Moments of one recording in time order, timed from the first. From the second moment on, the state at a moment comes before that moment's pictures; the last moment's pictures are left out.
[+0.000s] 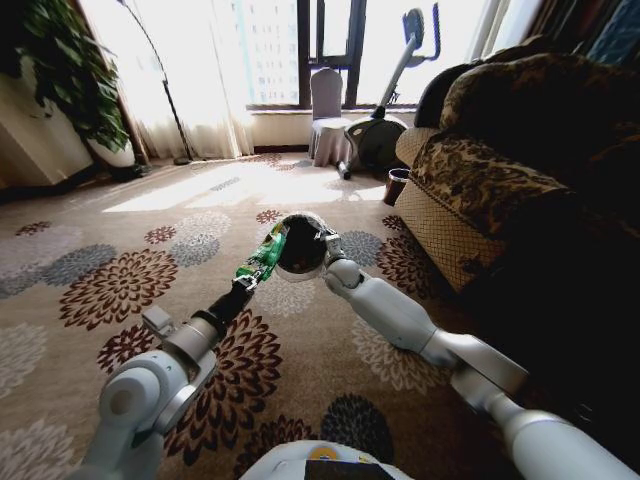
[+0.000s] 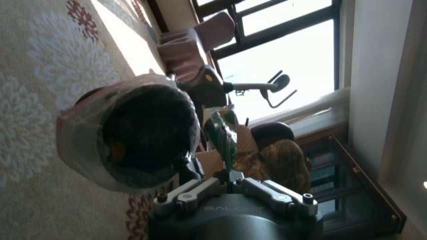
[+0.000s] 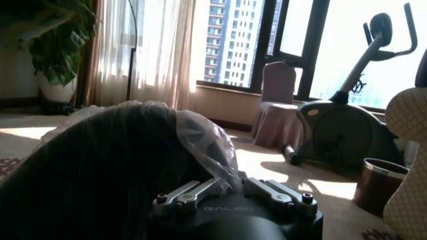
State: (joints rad) left arm 1.33 -1.18 -0.66 -2.50 -1.89 0.31 -0.62; right arm -0.26 1.27 -0.50 1.35 0.71 -0.17 0.56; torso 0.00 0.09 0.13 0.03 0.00
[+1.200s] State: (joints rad) left arm 1.14 -1.20 -0.59 -2.09 -1.93 0.33 -0.59; right arm -0.29 1.21 -0.52 1.52 0.75 -0.15 0.56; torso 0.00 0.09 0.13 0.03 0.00
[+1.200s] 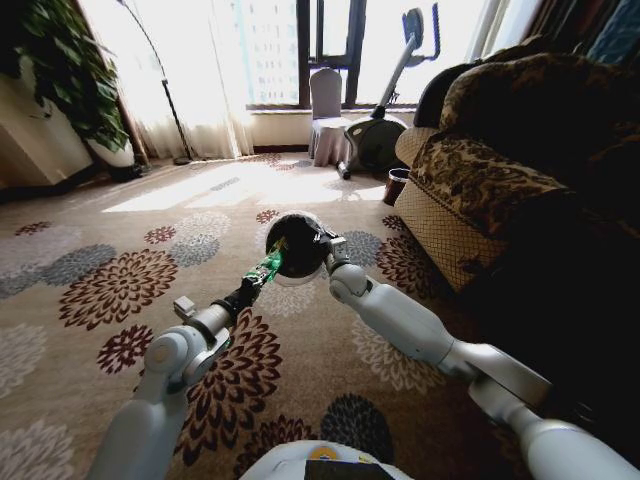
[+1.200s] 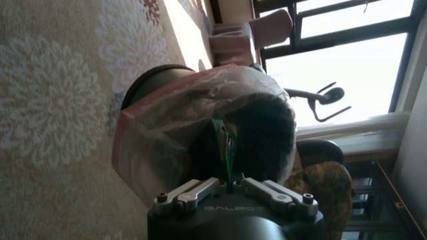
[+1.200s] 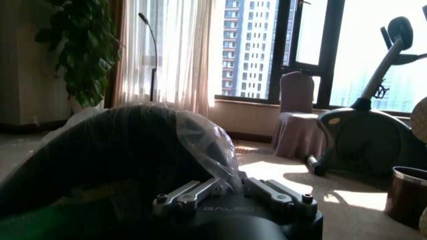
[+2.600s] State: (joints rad) left arm 1.17 -1.05 -0.50 -2.14 -1.20 0.62 -0.06; right arm -0.36 1.16 -0.53 1.57 0.74 -0.16 0.54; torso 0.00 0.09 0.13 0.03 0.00
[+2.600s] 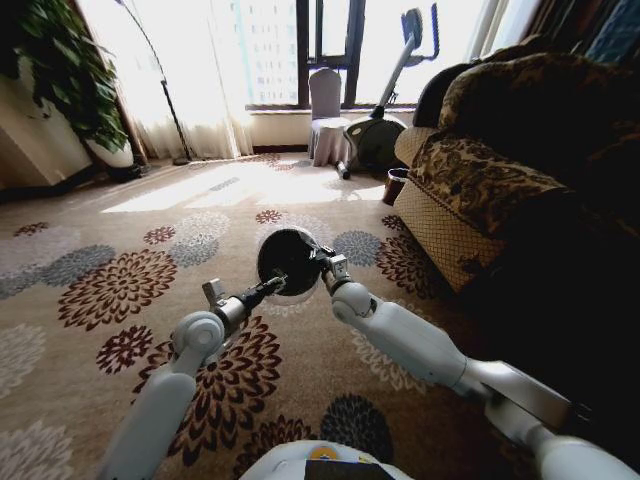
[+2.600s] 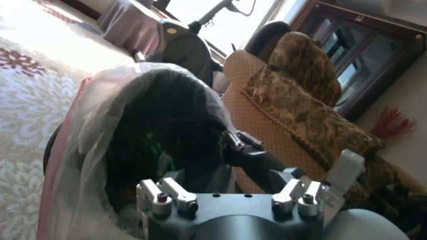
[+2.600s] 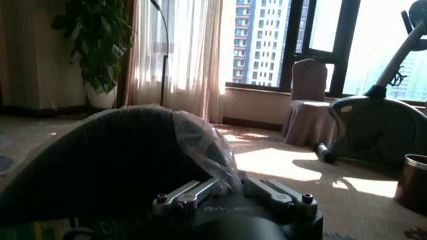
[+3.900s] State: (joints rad) left arm 1.17 -1.06 -0.49 -1.68 -0.43 -0.22 0.10; right arm -1.30 0.66 0.38 2.16 1.02 -0.30 0.58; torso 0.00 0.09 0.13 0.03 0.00
